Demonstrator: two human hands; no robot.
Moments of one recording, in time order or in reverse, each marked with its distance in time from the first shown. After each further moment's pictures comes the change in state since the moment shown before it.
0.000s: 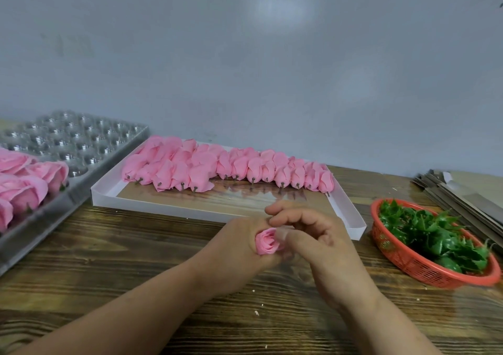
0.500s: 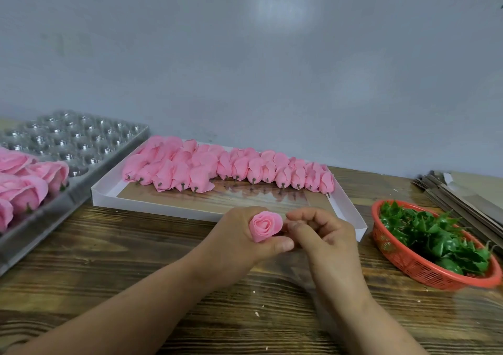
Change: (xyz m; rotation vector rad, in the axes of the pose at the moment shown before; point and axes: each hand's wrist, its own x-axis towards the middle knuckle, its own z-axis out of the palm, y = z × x) left_hand 0.002 0.009 -0.004 -0.118 0.082 -0.047; right_hand 0.000 0.012 0.004 0.052 0.322 0.071
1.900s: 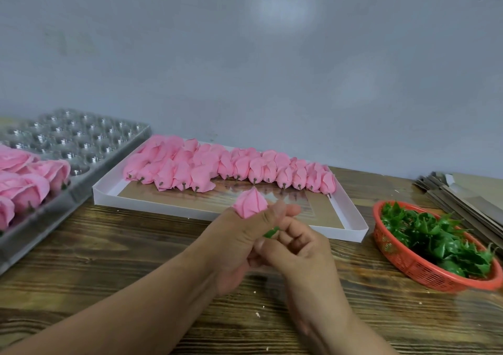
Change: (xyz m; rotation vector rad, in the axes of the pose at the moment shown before) left_hand 0.000 0.007 0.006 -0.752 0.044 -0.343; right_hand -0.020 0.003 0.025 0.200 -0.263 0.036
